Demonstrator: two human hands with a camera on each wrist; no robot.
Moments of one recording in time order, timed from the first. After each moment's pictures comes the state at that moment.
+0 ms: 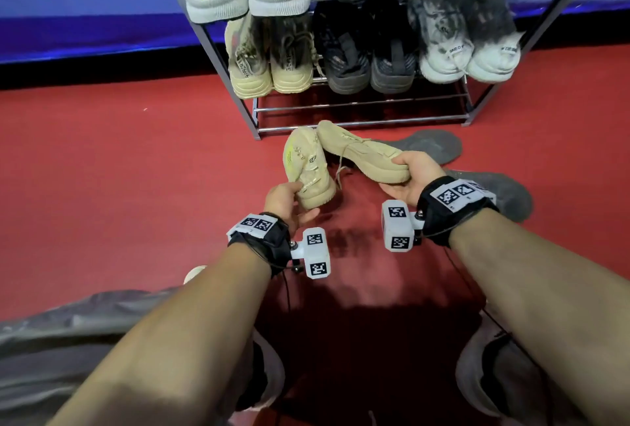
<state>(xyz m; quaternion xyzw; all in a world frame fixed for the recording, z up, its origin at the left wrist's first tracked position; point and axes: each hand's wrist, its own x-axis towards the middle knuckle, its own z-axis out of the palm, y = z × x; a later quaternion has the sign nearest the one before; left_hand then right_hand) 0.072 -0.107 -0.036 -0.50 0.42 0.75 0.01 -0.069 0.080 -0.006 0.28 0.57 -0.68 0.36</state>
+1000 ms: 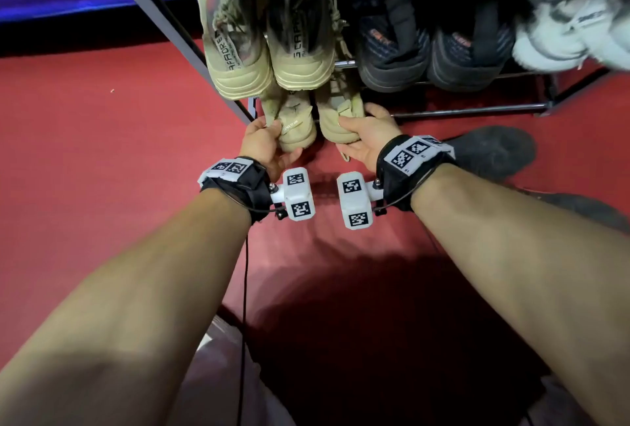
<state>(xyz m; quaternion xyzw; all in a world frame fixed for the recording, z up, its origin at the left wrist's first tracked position) -0.054 -0.241 -0.082 -0.50 0.44 0.74 -0.06 -0.147 -0.094 -0.084 0.20 0.58 -0.68 0.39</state>
